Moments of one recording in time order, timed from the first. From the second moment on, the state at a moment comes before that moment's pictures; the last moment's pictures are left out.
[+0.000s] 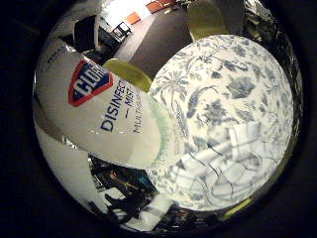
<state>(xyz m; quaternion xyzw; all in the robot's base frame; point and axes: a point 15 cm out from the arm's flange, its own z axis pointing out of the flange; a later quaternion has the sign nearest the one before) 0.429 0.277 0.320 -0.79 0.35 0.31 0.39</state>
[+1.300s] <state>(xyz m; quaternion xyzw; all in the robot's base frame) 0.436 0.299 0.255 -0.77 0.36 0.35 0.41</state>
